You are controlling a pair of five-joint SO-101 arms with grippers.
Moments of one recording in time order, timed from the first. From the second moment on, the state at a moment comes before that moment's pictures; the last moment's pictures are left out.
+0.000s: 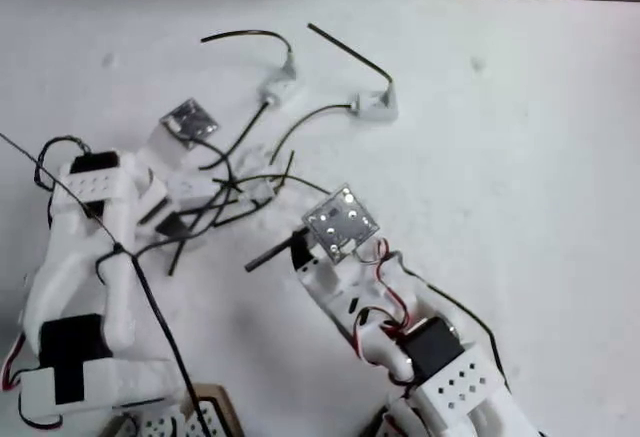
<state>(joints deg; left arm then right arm) -15.3 -4.1 33.8 53.6 -53.3 -37.9 -74.2 73.1 43.3 7.5</state>
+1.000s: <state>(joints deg) -16.7 2.0 31.9 42.4 -49.8 -37.9 -74.2 73.1 43.3 7.5</state>
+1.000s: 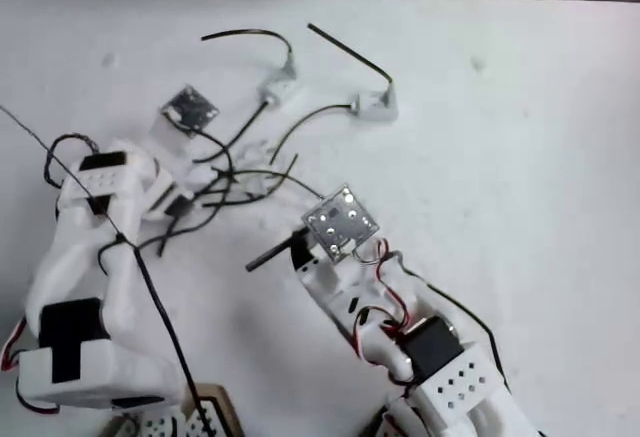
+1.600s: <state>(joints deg) -22.0 4.6 8.5 66.5 -54.4 -37.9 -74.2 74.0 43.3 7.5</state>
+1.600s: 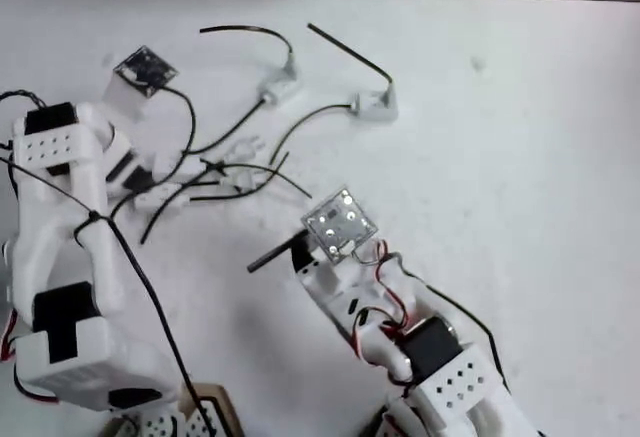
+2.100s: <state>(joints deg) -21.9 26.2 -5.8 72.1 -69.7 -37.9 -74.2 74.0 43.3 7.5</state>
